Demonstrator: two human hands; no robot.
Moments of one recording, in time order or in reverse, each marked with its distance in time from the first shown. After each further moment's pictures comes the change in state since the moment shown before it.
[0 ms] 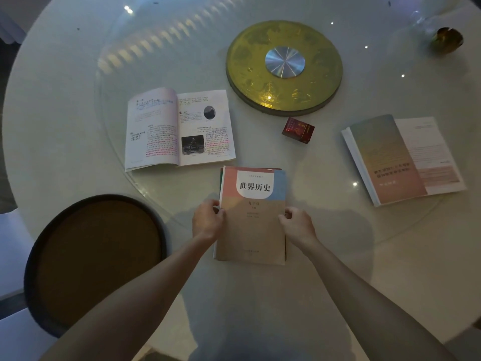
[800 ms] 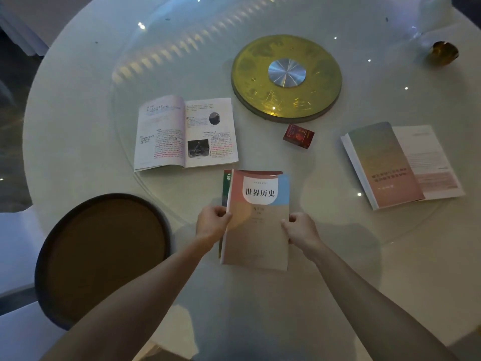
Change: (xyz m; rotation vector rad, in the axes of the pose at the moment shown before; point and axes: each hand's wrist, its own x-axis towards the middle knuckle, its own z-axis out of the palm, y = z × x) left_hand -0.018 -0.002 -0.002 -0.295 -0.129 -0.050; right_hand -0.015 0.003 -0.010 0.151 -0.071 0.007
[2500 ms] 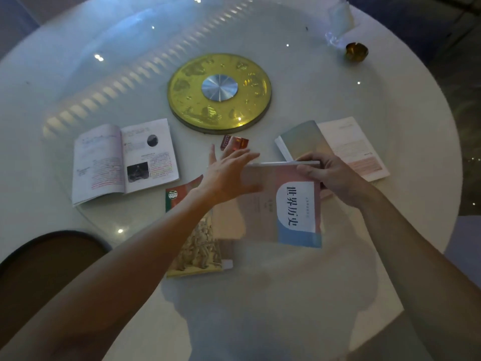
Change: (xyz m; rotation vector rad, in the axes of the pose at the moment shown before) left_hand -0.024 0.214 0.102 0.819 -0.110 0.955; right_hand -0.013 -0.023 -0.263 0.195 -0.094 -0.415
